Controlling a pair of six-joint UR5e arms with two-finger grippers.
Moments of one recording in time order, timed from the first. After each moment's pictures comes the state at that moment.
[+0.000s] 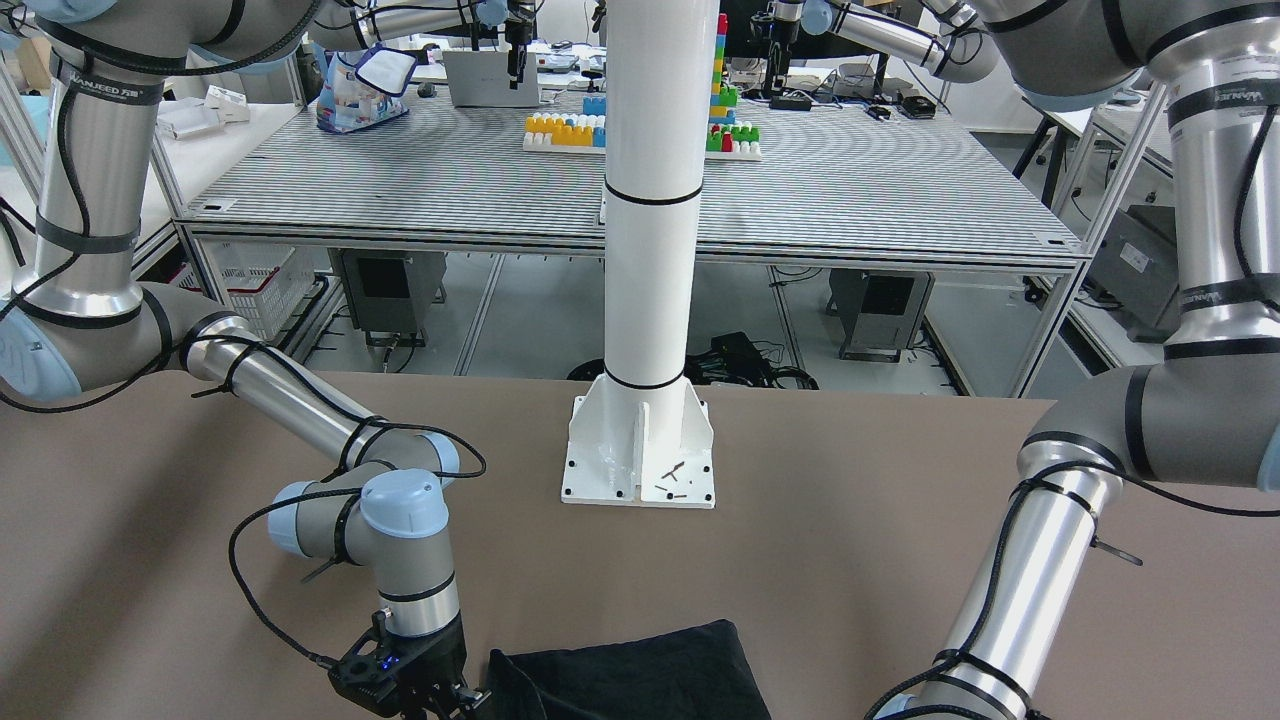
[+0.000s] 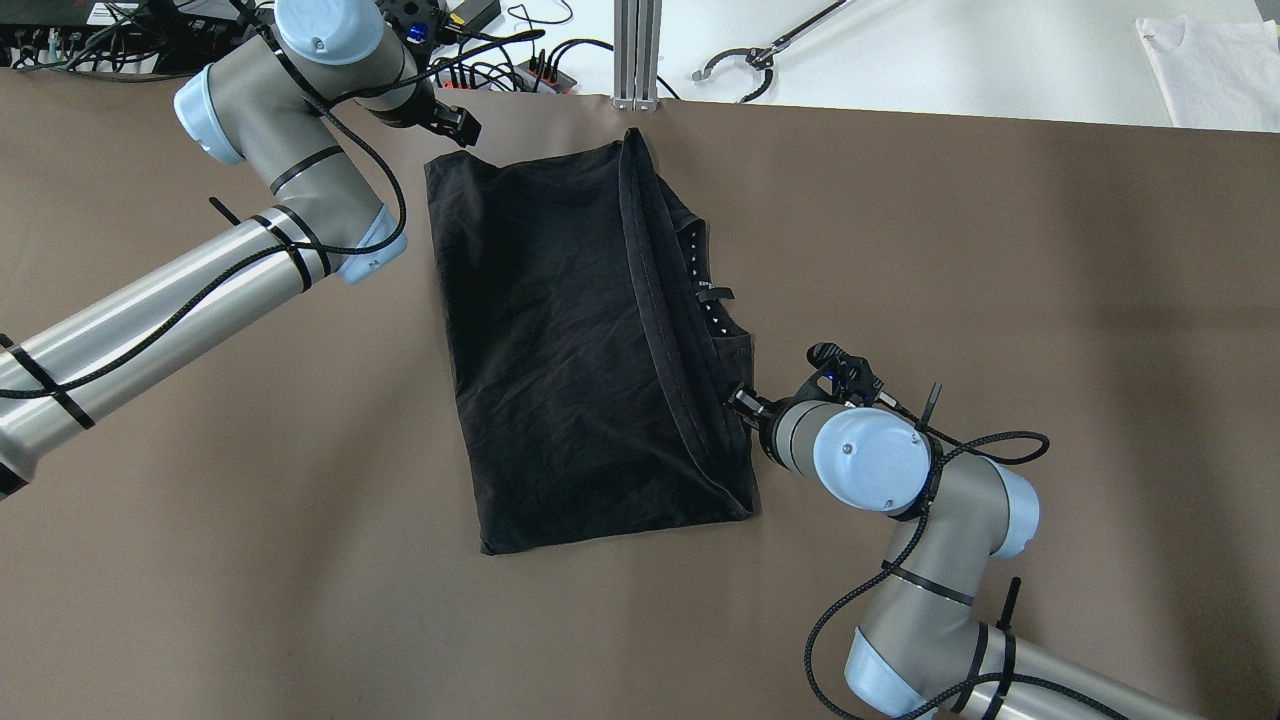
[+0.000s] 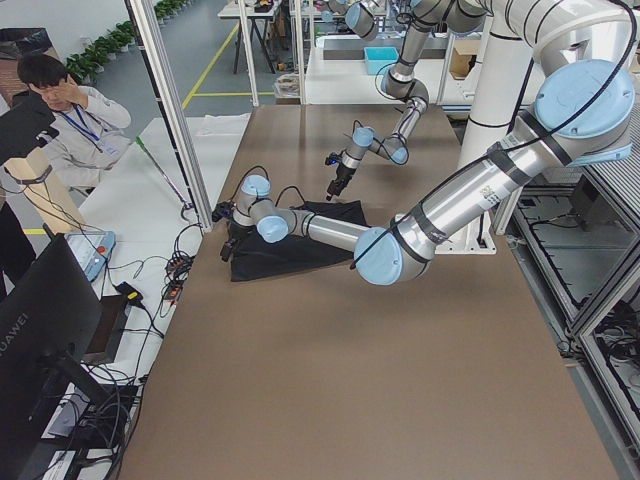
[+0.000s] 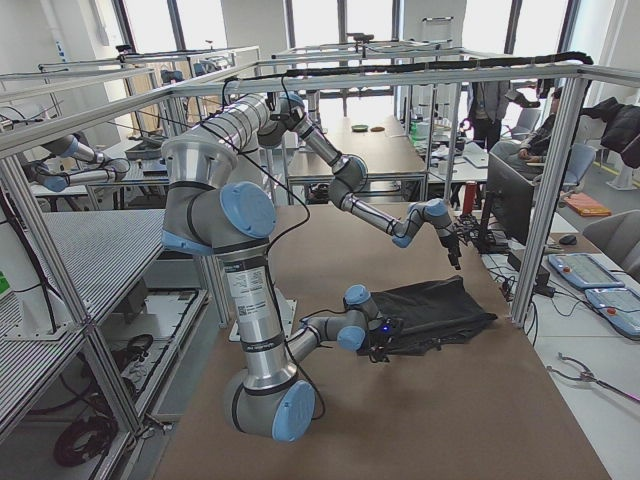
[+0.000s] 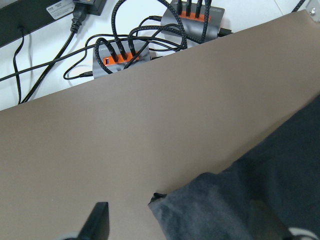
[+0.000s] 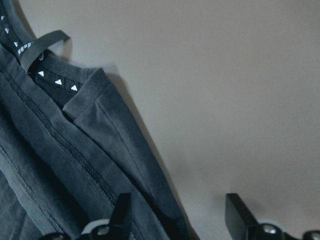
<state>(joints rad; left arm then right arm) -0.98 -2.54 -0.86 -2.19 -1.84 -0.63 0.51 -1.14 1.63 -1.07 1.52 1.84</state>
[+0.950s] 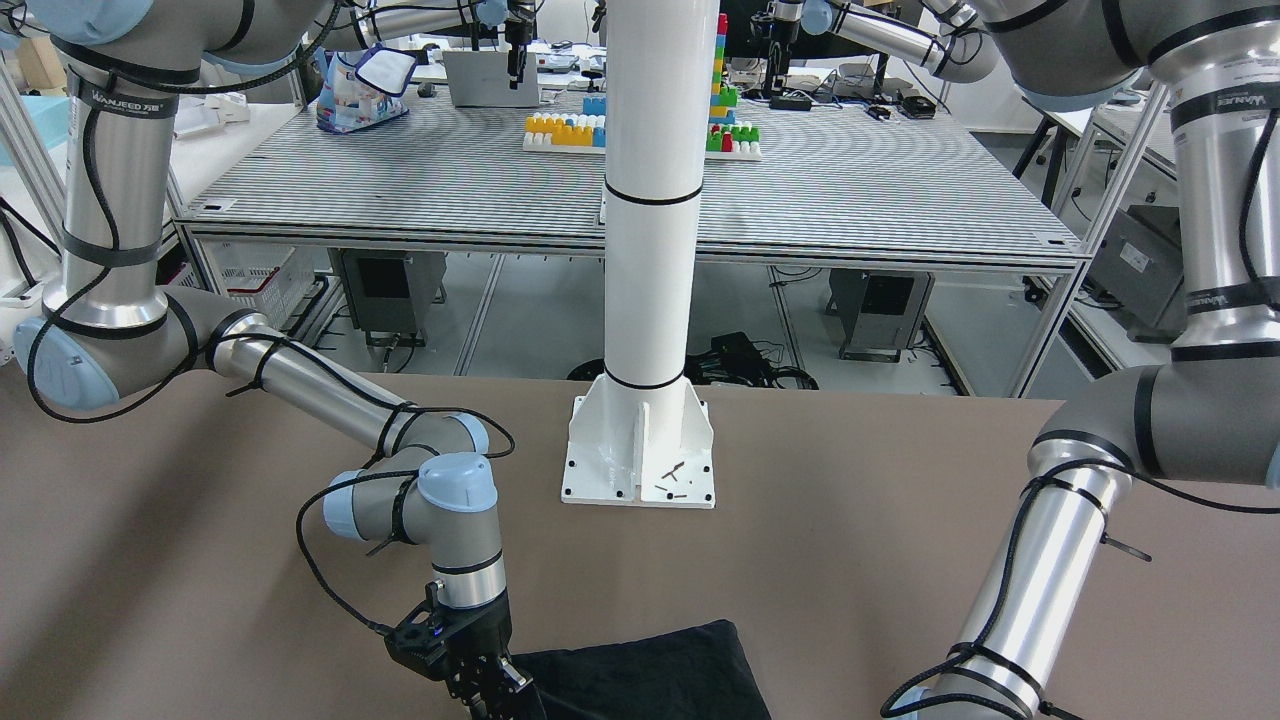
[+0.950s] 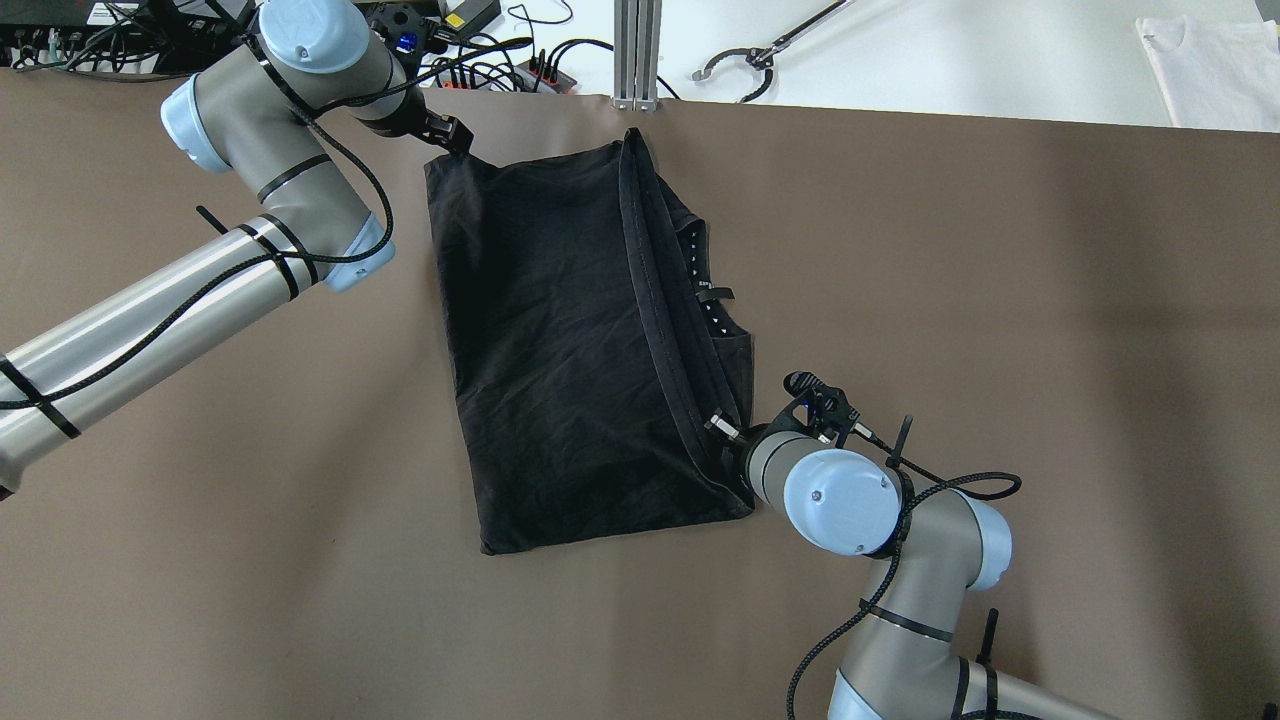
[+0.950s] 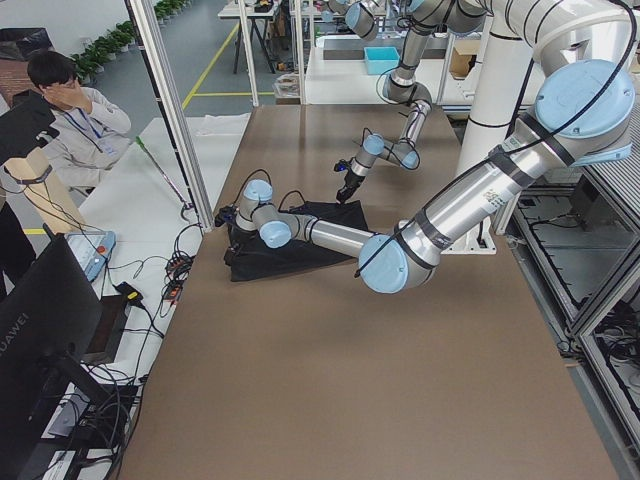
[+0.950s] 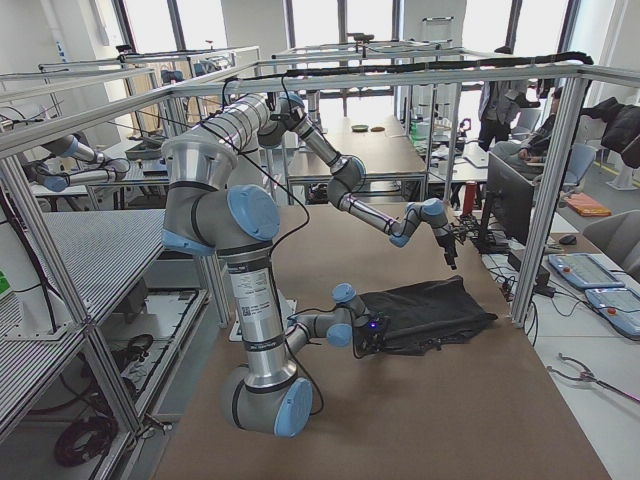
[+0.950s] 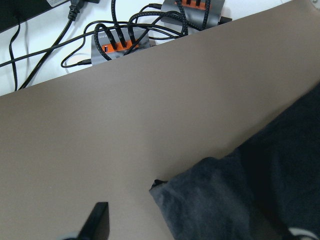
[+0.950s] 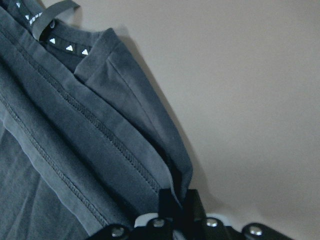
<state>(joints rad) -0.98 -2.51 -0.89 -2.19 -1.86 -0.64 0.44 -1.13 1.64 -1.07 1.44 1.90</state>
